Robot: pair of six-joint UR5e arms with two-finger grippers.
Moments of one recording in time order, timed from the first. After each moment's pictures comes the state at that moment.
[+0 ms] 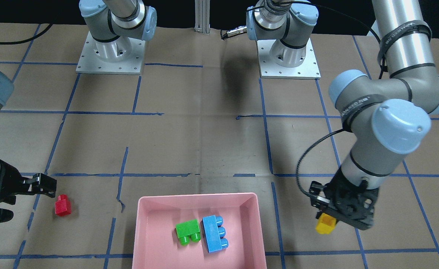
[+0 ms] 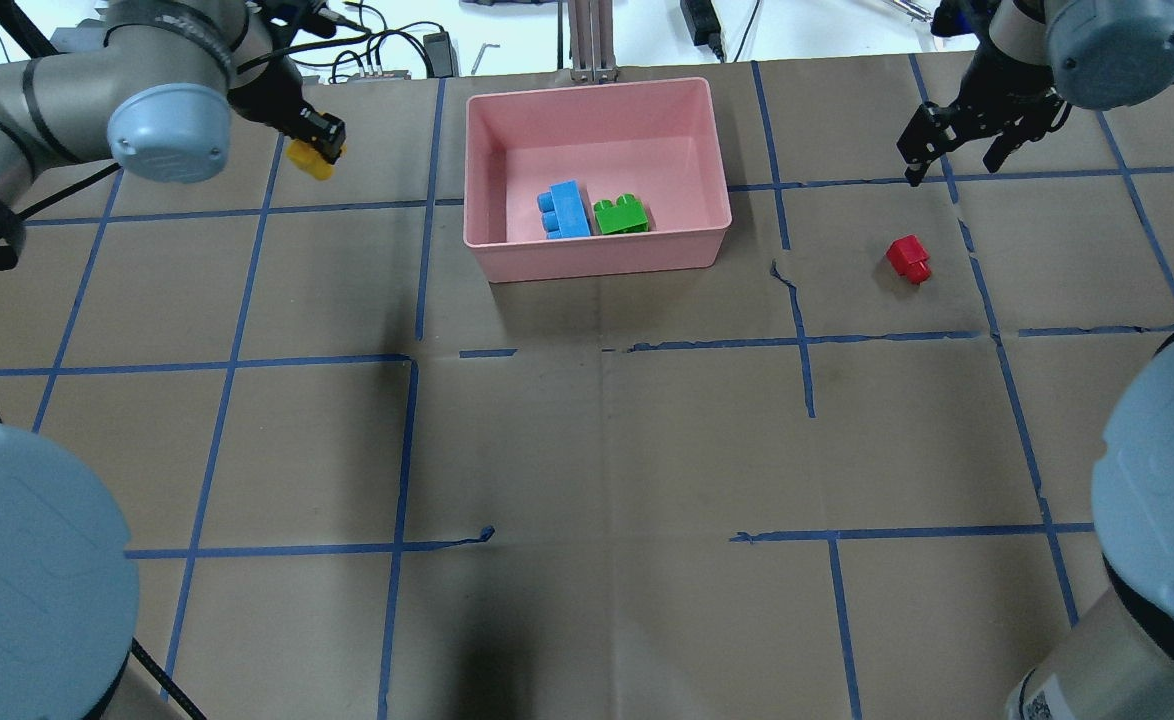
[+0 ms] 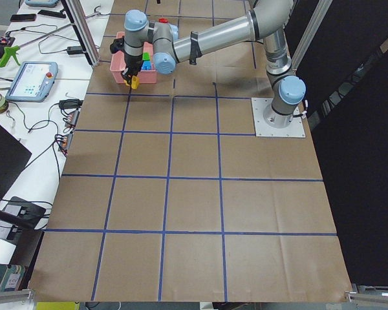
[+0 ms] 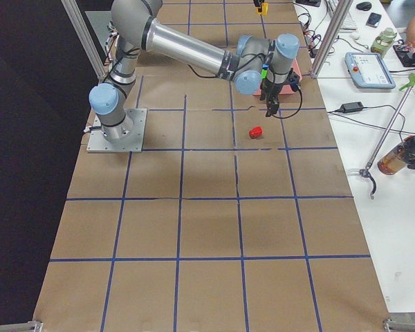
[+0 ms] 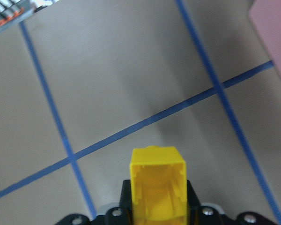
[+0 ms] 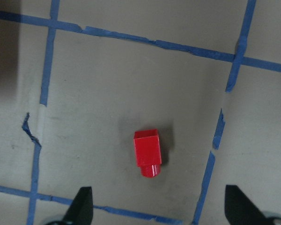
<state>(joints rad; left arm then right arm) -1.54 -2.03 -1.43 -0.99 1.54 0.61 1.32 -1.07 1.39 -1.87 -1.56 -0.47</state>
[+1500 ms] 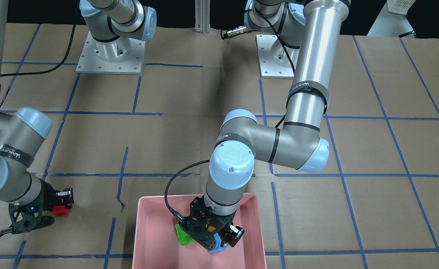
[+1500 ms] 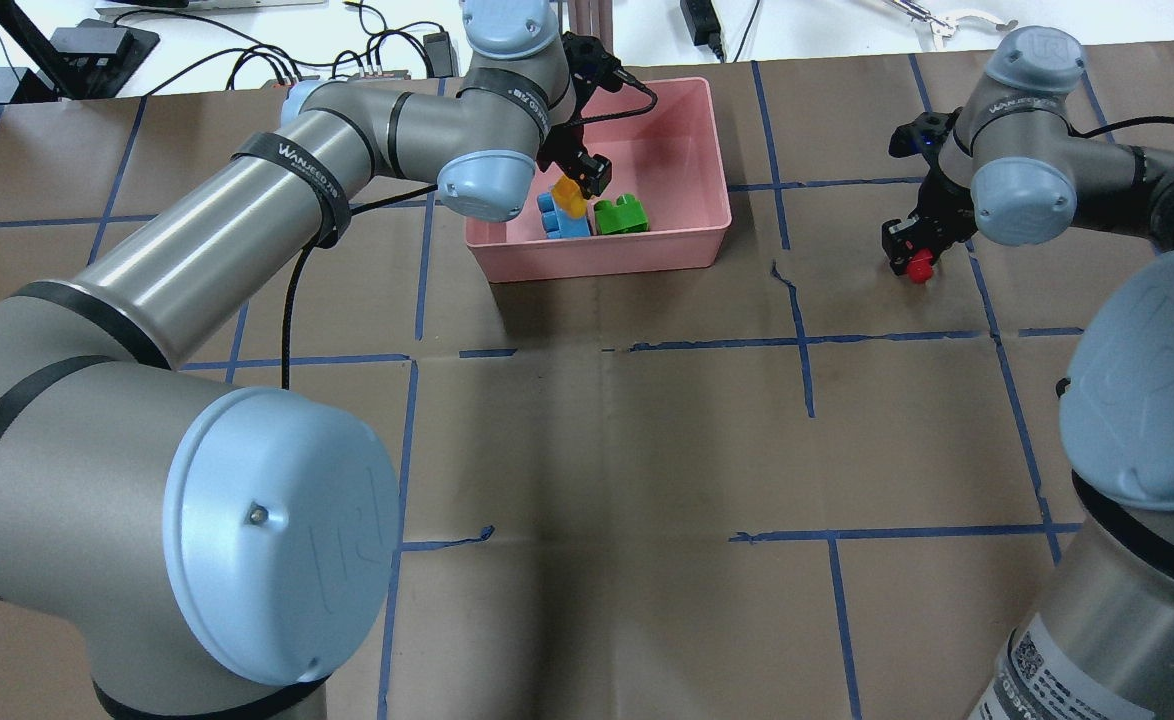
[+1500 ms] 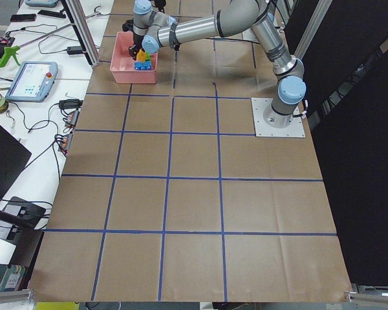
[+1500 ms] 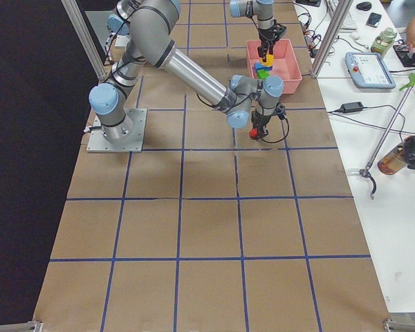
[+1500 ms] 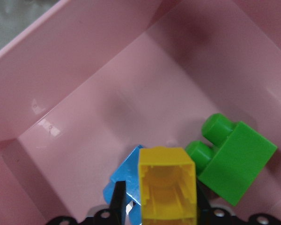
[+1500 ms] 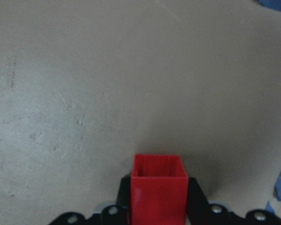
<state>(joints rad) -1.82 -2.30 -1.25 -0.90 1.55 0.40 1.32 -0.97 1.60 -2.17 -1.57 -0.52</state>
